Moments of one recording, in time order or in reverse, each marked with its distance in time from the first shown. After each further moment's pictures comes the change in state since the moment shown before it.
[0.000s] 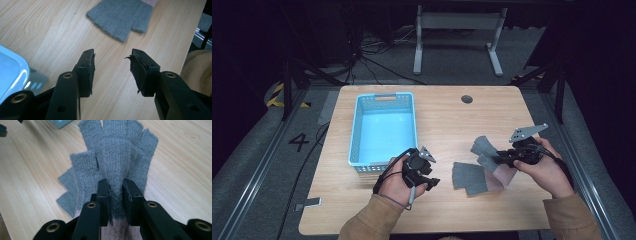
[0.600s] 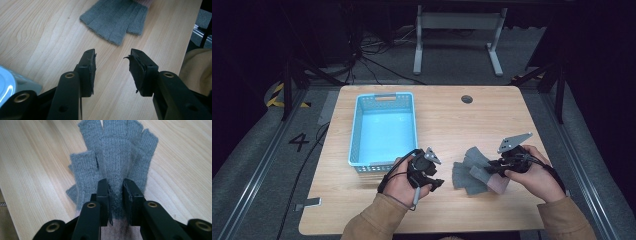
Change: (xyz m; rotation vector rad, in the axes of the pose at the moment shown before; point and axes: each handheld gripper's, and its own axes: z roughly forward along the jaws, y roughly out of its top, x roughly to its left) left arm -0.006 0.006 0.008 0.005 -0.012 0.039; right arm 0.021 -0.004 0.024 0.081 0.045 -0.077
